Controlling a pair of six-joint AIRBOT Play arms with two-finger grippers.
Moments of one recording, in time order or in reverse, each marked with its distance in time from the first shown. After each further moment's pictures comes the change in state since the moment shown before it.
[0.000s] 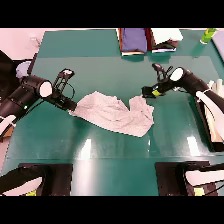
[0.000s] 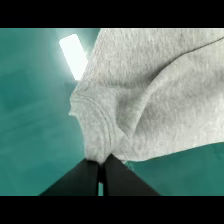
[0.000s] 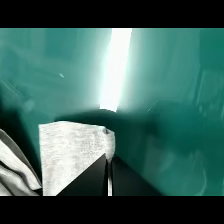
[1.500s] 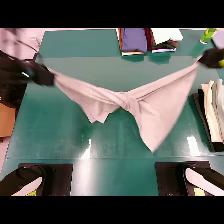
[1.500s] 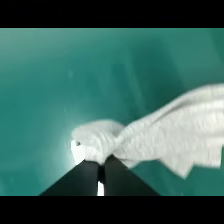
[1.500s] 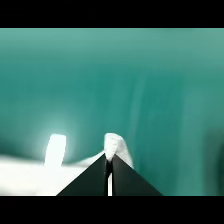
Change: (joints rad) left arm 0.000 0.217 0.257 0.029 -0.080 -0.015; right arm -0.270 0.436 0.227 -0.187 0.318 0.022
